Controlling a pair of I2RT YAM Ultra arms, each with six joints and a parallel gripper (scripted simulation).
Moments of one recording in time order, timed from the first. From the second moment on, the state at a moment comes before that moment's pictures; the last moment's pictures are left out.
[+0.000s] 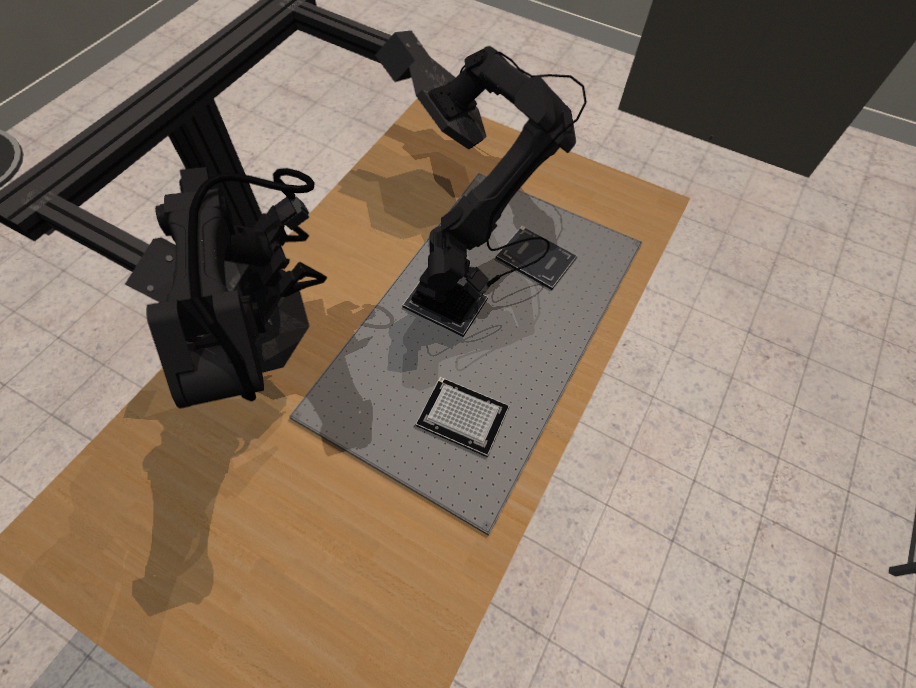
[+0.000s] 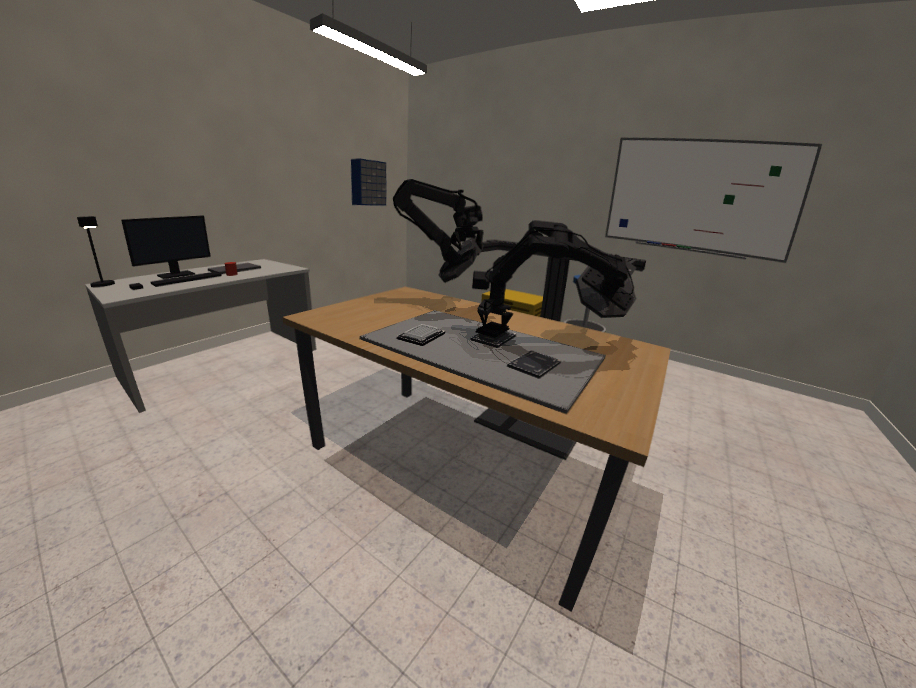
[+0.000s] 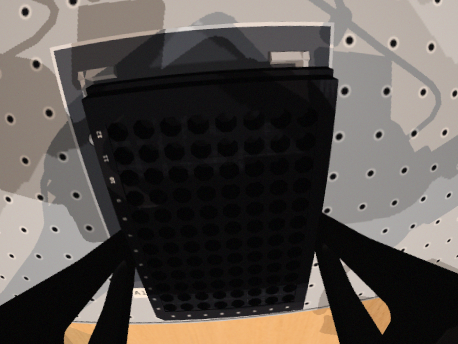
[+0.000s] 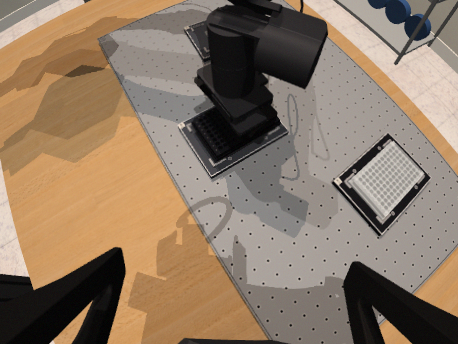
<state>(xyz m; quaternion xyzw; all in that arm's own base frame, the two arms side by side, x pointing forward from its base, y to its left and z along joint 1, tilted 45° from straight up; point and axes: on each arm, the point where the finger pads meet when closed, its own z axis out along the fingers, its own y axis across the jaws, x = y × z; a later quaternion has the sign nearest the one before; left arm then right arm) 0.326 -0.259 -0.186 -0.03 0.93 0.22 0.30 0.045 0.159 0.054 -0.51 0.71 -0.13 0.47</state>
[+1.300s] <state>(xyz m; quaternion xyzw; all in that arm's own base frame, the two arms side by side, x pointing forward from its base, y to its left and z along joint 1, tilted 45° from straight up) 0.344 -0.256 -0.189 -0.03 0.93 0.23 0.30 0.045 0.159 0.054 -0.51 0.71 -0.13 0.47</state>
